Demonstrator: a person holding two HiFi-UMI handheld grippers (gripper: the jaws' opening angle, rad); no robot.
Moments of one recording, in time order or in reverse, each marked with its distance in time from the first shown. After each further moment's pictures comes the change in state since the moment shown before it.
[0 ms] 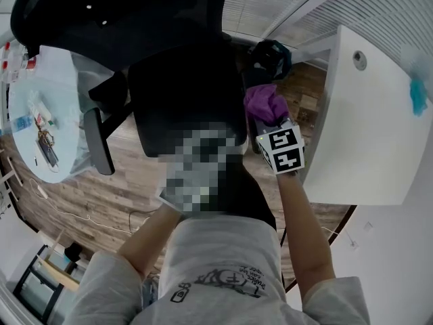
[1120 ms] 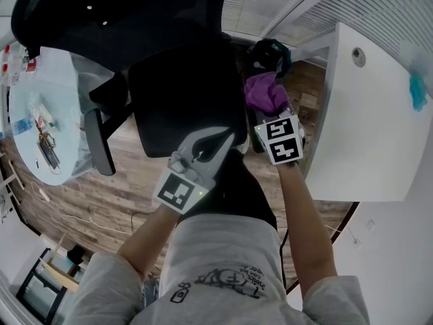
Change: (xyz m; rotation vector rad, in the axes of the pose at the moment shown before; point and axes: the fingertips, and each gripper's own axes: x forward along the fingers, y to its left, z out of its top) left arm -0.006 0.001 0.004 -0.003 0.001 -0.007; right arm 0.008 -0.010 0.014 -0.055 0.010 -0.055
